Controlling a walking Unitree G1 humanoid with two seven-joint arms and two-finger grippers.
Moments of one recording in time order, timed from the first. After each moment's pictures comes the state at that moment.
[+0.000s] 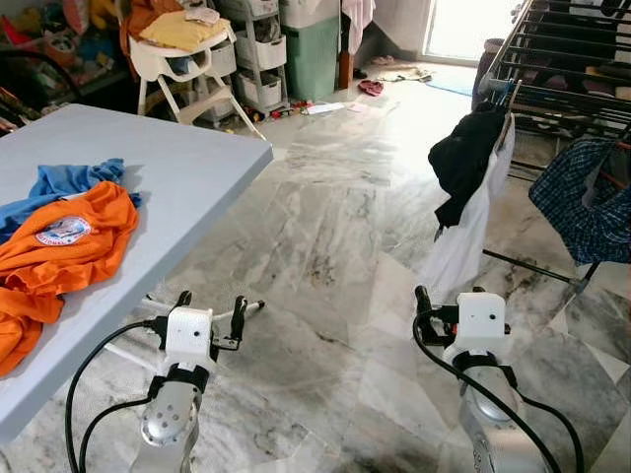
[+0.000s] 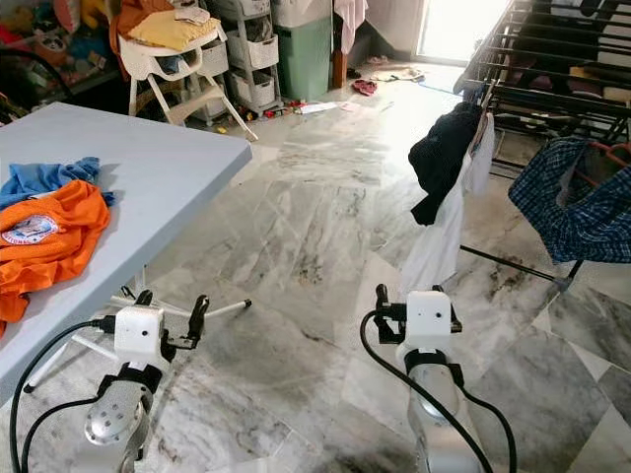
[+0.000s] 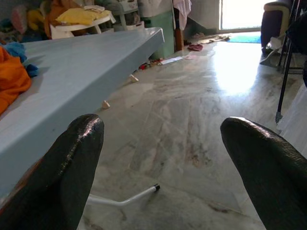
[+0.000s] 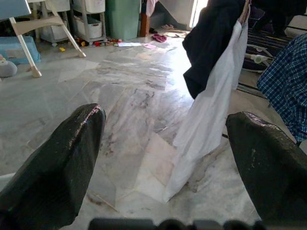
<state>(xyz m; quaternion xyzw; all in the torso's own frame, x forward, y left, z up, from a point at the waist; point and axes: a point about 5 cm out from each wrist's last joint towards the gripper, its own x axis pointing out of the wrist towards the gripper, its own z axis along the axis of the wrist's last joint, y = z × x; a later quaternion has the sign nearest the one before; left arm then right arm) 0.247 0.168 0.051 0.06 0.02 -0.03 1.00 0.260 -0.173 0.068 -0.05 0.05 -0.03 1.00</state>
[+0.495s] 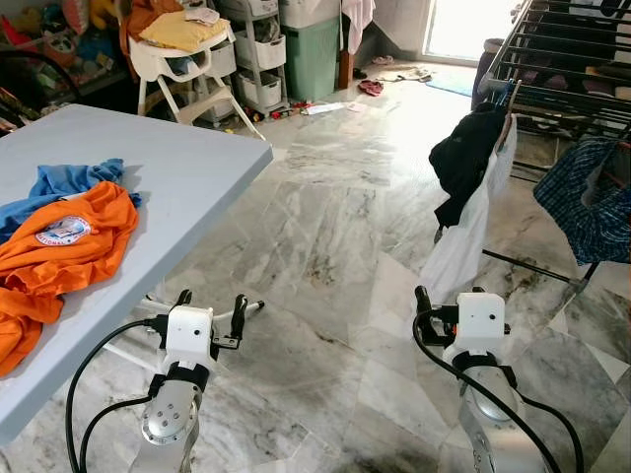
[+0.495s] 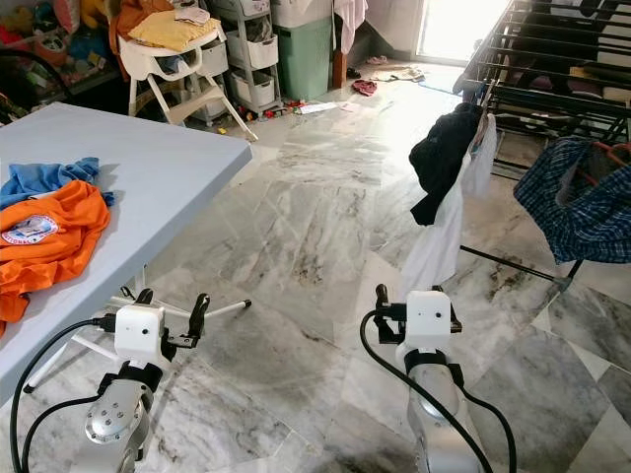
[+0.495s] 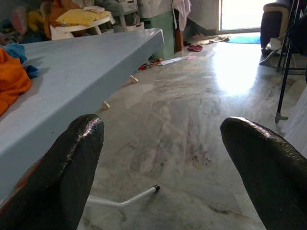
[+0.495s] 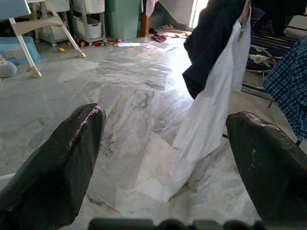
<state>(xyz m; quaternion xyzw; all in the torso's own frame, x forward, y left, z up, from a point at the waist) 0.247 0.168 0.051 0.06 0.02 -0.03 1.00 0.260 -0.173 0.068 -0.05 0.05 -0.03 1.00</state>
